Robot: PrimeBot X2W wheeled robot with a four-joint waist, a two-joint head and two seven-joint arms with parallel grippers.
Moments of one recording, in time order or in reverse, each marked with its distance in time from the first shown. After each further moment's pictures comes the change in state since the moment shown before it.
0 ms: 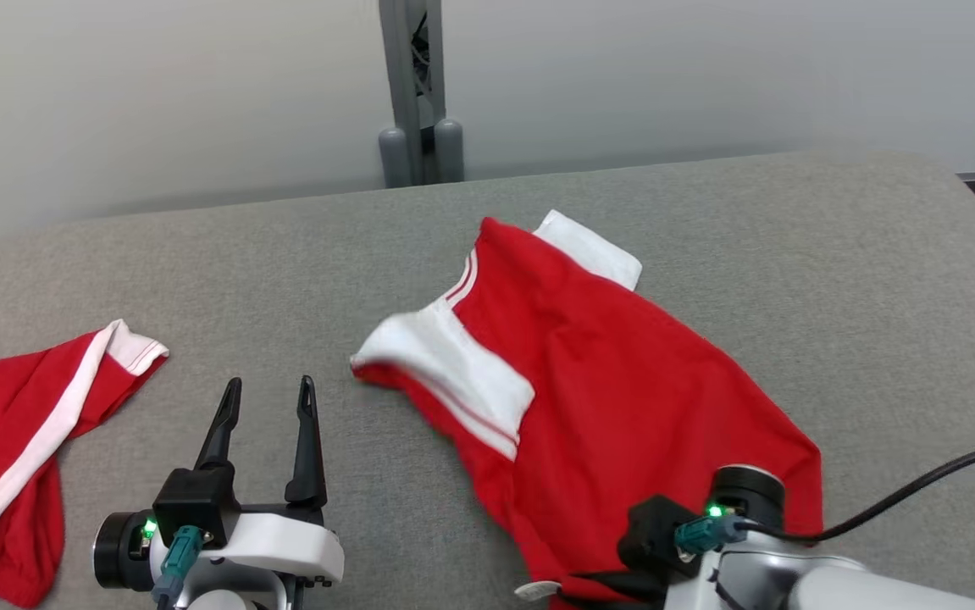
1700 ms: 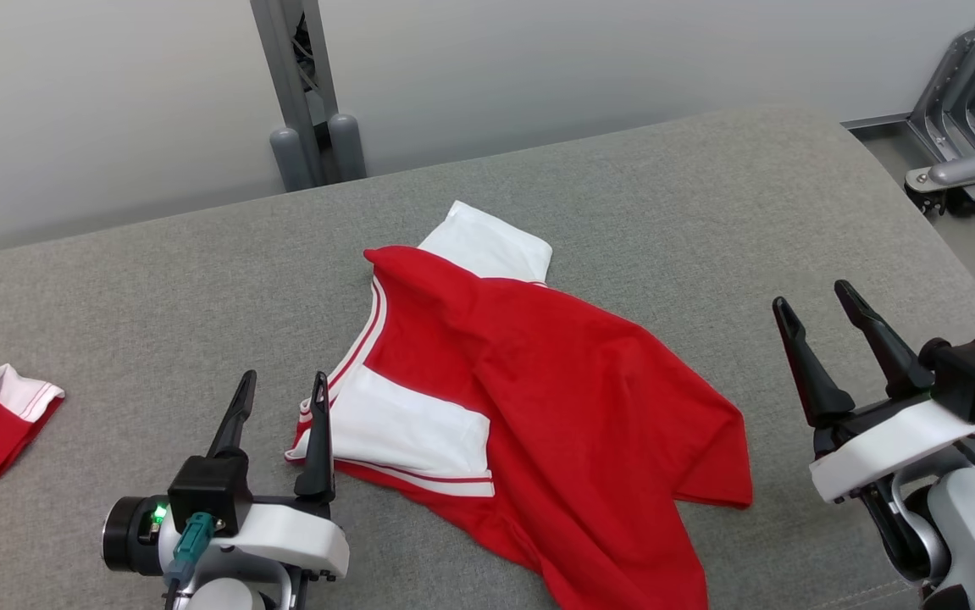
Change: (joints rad) left arm -0.034 0.000 -0.007 0.048 0.026 -0.038 0.000; right arm 0.289 0.225 -0.953 0.390 -0.242 0.000 -0.489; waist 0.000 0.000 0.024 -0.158
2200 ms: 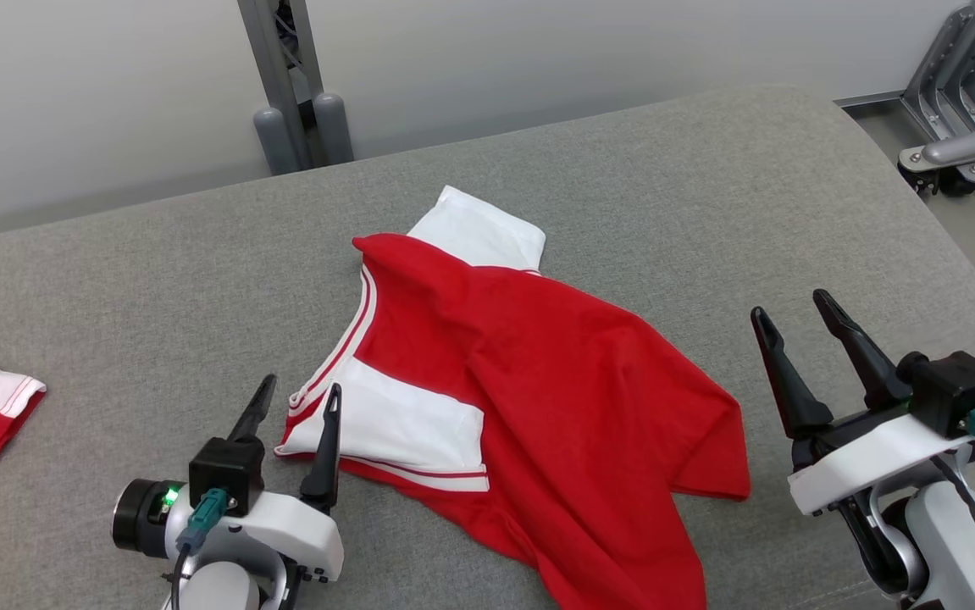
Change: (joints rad) left arm -0.075 0.003 0.022 0.158 0.058 -0.109 0.000; right arm 0.033 0.046 -0.018 -0.043 -0.049 0.000 0.000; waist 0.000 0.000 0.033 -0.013
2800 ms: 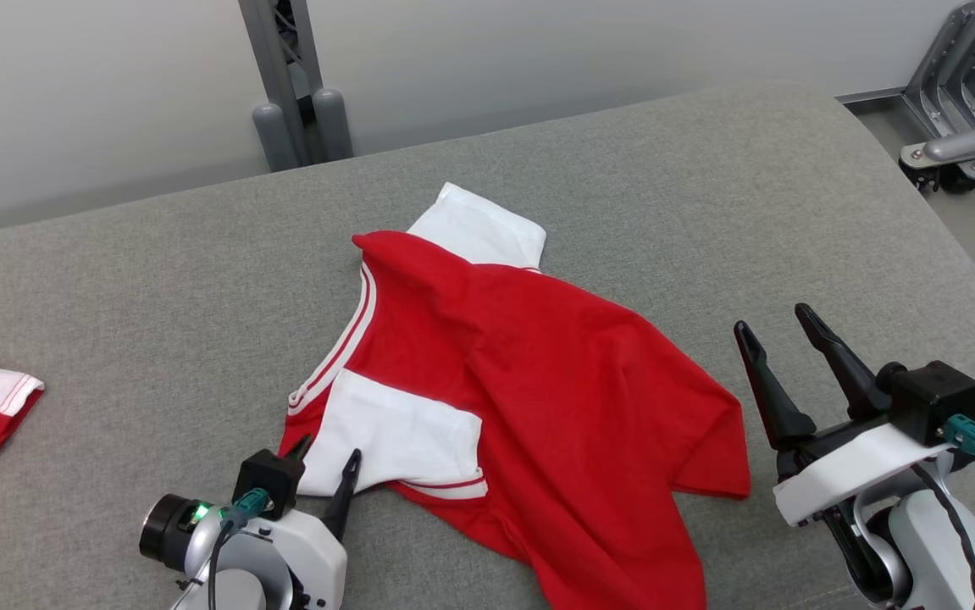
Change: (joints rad) left arm -0.143 0.021 -0.103 0.416 0.043 -0.115 0.000; right arm 0.005 0.023 0.018 0.028 -0.011 0.000 0.000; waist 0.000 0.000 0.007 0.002
